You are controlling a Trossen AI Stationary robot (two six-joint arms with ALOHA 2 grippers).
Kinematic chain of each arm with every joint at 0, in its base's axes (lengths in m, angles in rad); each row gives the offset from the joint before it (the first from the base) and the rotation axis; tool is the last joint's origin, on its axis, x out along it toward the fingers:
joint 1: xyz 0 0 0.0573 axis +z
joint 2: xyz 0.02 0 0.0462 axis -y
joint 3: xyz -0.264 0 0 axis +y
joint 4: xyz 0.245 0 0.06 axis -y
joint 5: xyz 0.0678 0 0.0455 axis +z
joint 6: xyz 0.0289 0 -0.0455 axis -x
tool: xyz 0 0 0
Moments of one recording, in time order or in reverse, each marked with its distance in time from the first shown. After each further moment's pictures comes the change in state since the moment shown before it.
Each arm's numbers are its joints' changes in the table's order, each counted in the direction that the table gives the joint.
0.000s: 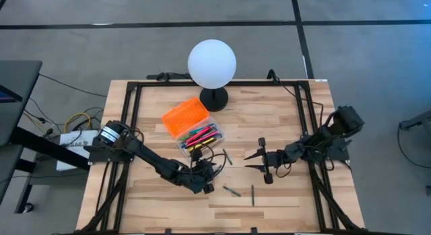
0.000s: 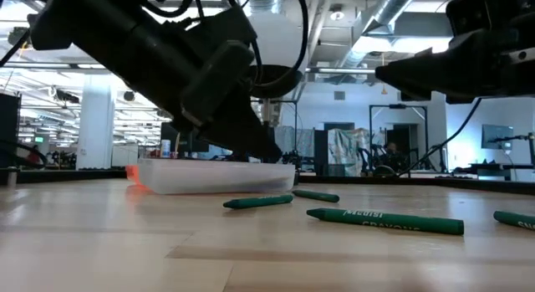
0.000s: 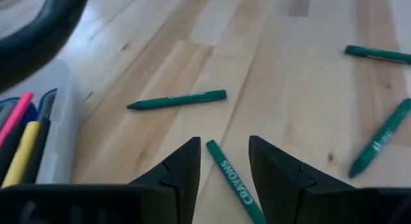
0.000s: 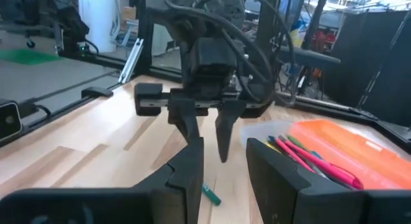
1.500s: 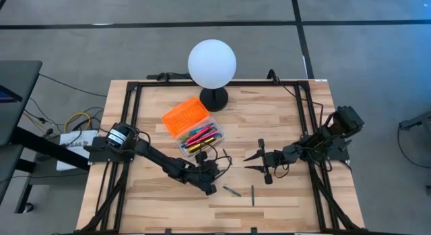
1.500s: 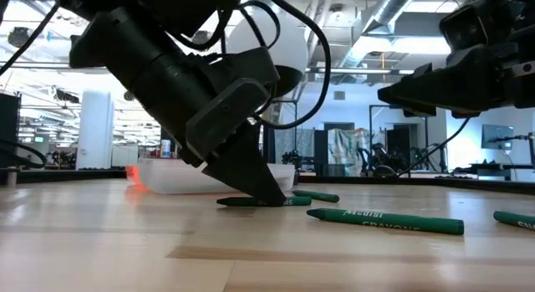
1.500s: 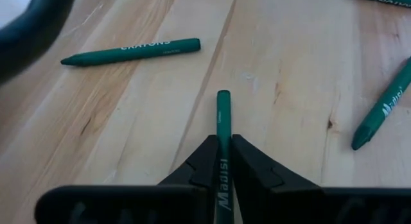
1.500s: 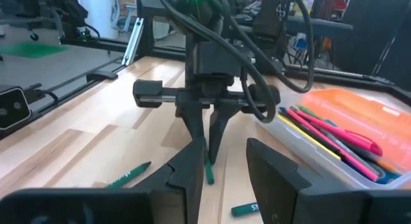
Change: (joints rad) left arm 0.027 -0.118 -0.065 -0.200 -0.270 0.109; right arm 0.002 -0.003 -0.001 -0.093 0.001 -0.106
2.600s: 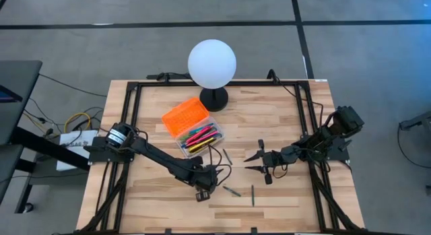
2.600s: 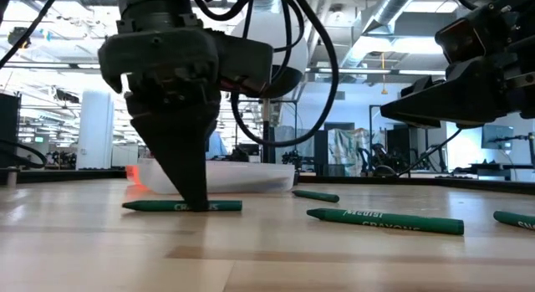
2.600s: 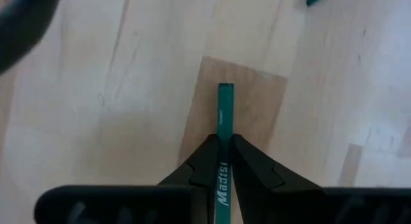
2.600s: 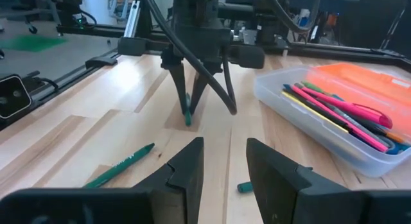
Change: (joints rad) left arm -0.003 0.001 -0.282 -0.673 -0.377 0.084; right arm 0.000 0.000 0.000 -0.072 0.000 -0.071
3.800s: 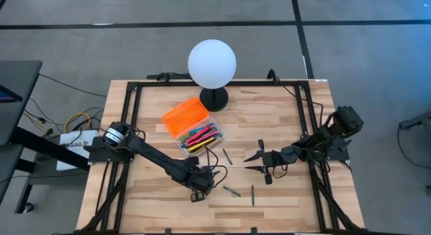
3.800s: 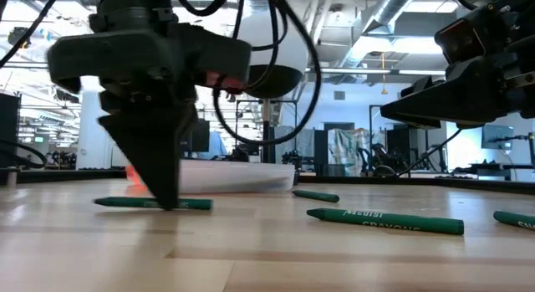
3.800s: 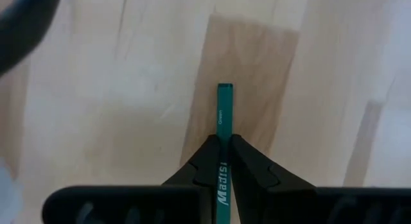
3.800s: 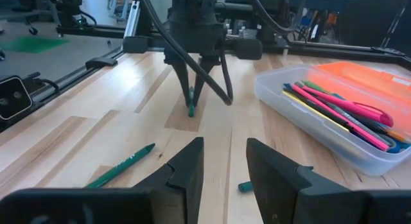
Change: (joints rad) left arm -0.005 0.068 0.014 -0.023 0.081 -0.055; right arm 0.000 0.000 0.000 -0.001 0.000 -0.008
